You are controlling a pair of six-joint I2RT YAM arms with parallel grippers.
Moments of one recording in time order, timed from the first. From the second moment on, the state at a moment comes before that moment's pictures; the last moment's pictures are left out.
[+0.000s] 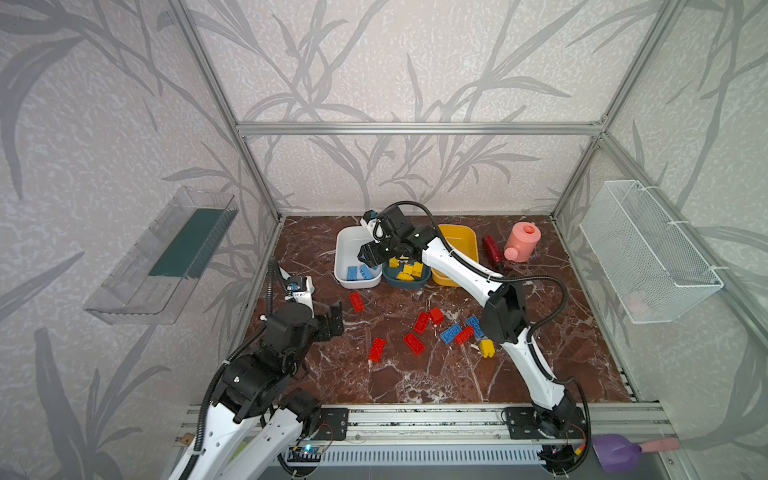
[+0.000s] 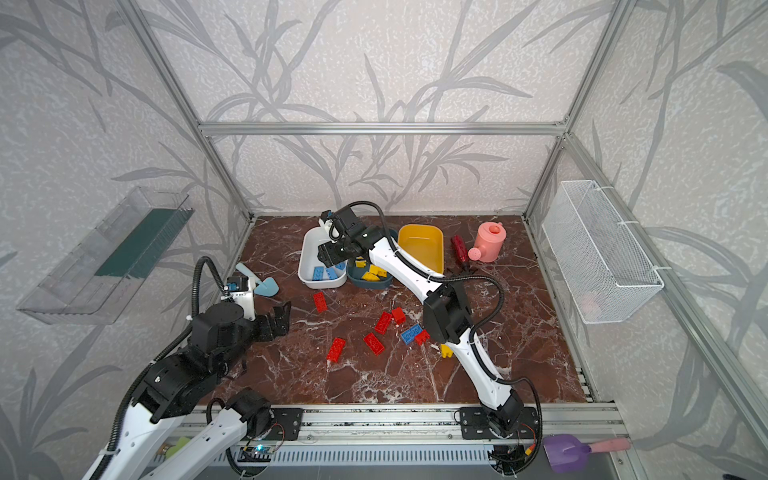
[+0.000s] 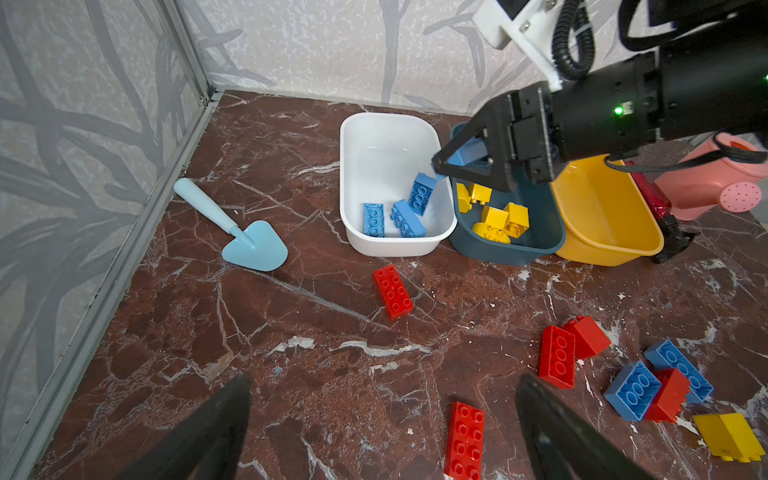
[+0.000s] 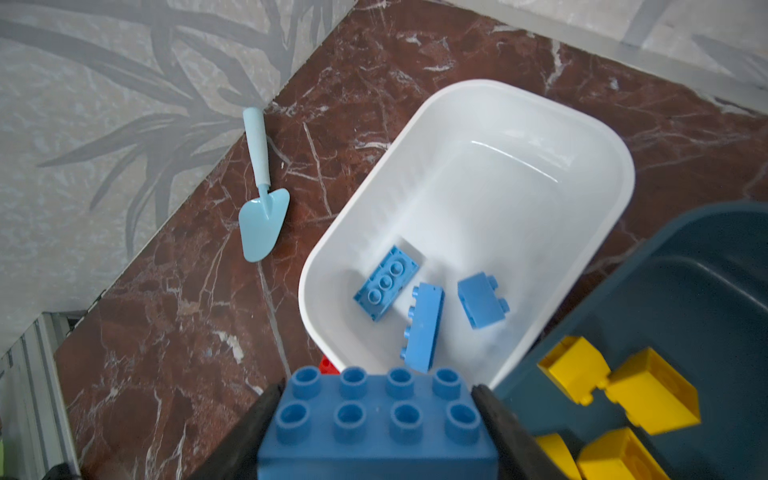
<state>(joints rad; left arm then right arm) -0.49 0.53 0.85 -0.89 -0.35 -0.37 0.78 2.46 2.46 -0.75 -0.22 0.21</state>
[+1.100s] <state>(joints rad) -0.51 0.69 0.85 -0.85 -0.19 -0.32 0.77 2.19 2.14 -0.74 -0.24 0.20</state>
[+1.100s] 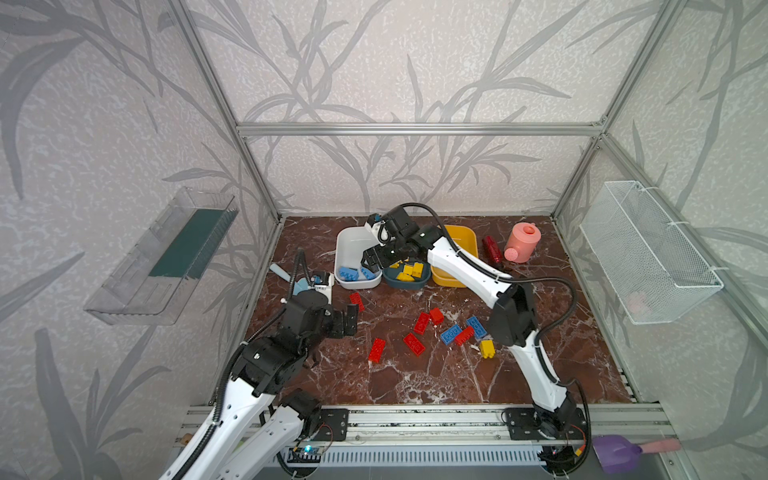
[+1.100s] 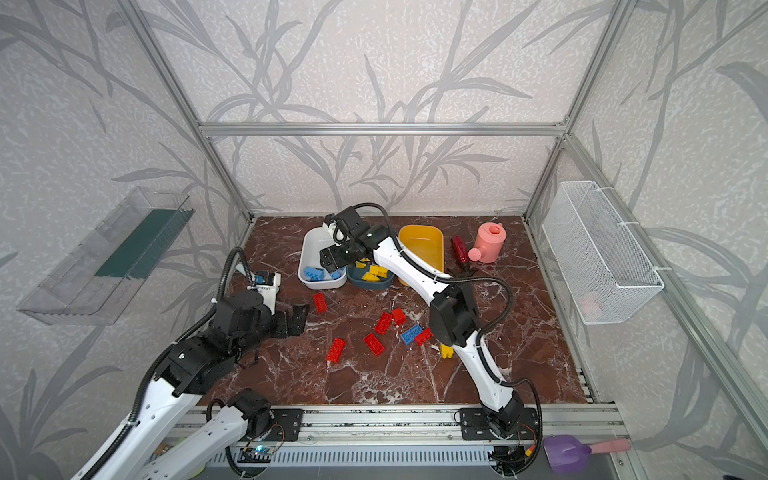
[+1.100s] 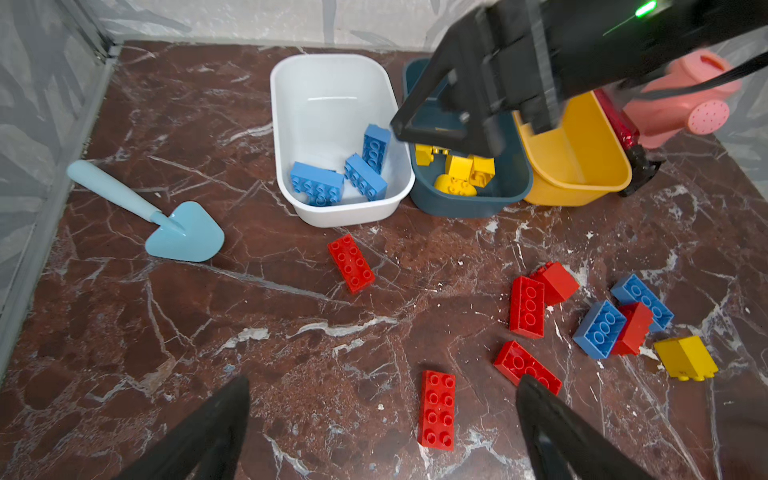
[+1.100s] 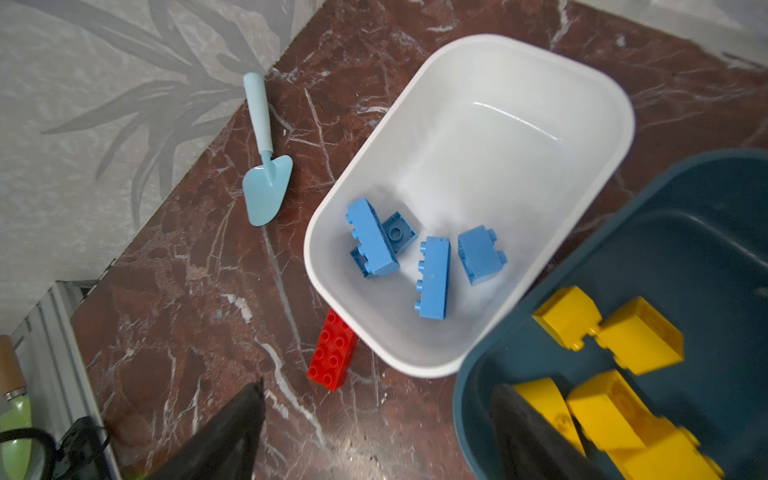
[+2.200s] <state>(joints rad) -1.05 1.64 1.15 -0.56 -0.15 -0.38 0.21 0.83 0.46 -0.34 -0.23 0.55</state>
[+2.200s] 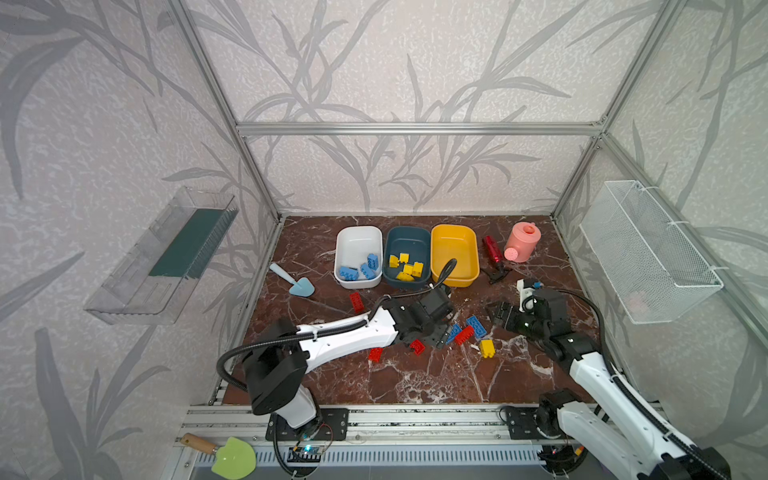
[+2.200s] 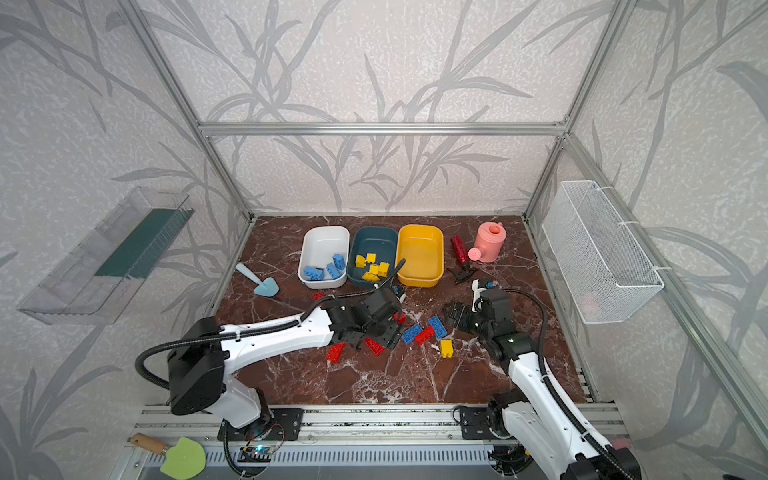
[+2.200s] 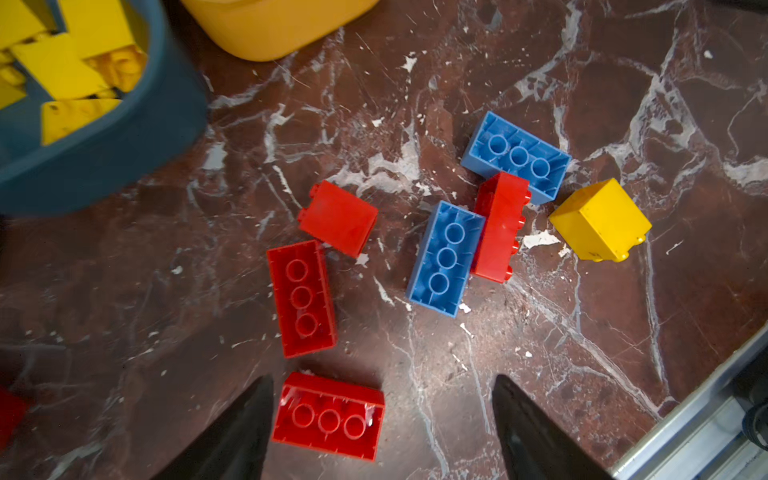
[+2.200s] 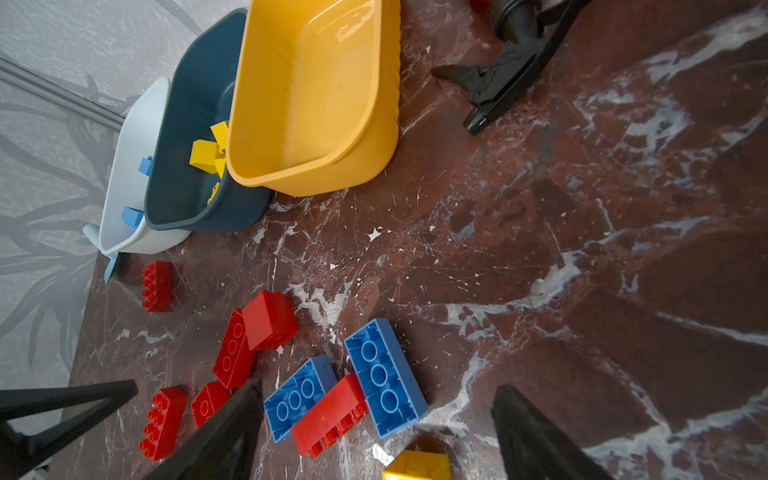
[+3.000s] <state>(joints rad) -1.08 1.93 1.27 -0.53 -0.09 -0.30 0.19 0.82 0.45 -0.27 -0.23 0.58</state>
